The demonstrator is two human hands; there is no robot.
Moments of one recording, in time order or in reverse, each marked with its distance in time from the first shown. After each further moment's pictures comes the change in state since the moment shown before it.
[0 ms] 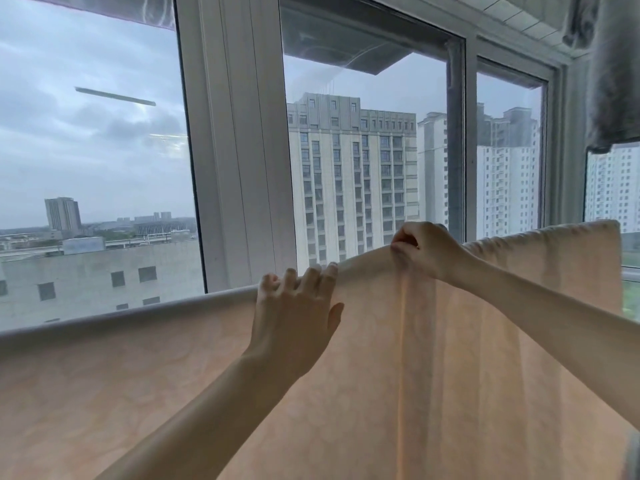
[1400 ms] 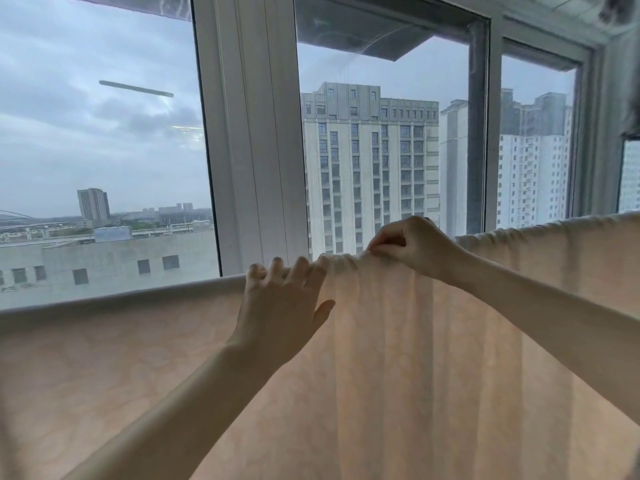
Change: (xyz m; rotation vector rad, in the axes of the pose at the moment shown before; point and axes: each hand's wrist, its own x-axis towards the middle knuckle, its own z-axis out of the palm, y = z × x) left_hand -0.016 -0.016 -0.007 0.105 -0.003 0.005; right_hand -0.008 -0.027 0.009 0.180 -0.109 -0.215
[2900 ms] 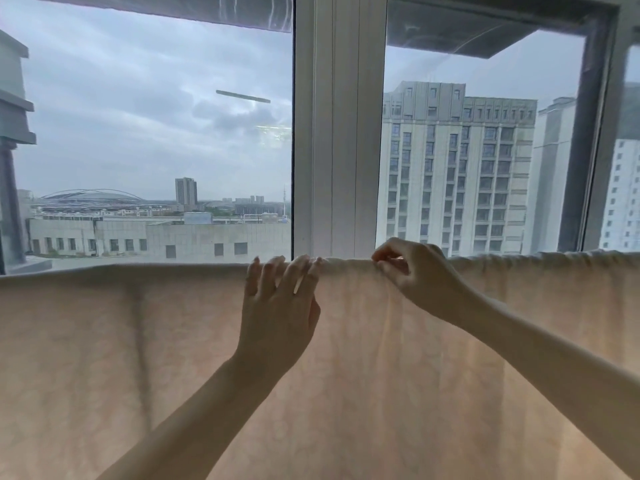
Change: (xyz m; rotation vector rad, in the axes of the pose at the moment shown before) left_hand -0.076 -0.046 -0.009 -0.030 0.258 -0.277; right_hand -0.001 -0.080 0.061 0.095 0.049 -0.141
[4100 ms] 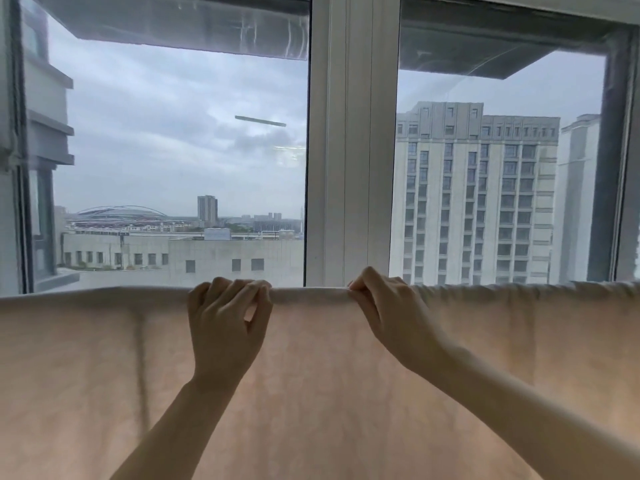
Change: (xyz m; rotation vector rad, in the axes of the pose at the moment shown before) left_hand -0.004 -0.062 0.009 -0.120 0.393 -0.188; right_hand -0.007 -0.027 0.037 -0.073 0.087 -0.172
